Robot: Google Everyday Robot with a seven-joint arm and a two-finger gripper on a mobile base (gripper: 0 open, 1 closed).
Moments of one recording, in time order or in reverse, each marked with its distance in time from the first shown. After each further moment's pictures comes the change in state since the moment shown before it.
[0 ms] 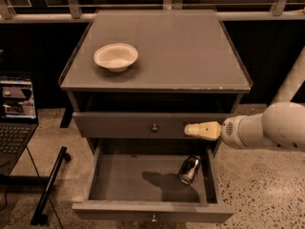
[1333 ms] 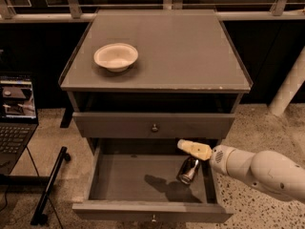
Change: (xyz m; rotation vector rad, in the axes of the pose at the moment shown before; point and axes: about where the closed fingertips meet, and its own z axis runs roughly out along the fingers) arm 0.048 -0.014 0.077 -0.190 -0.160 0.150
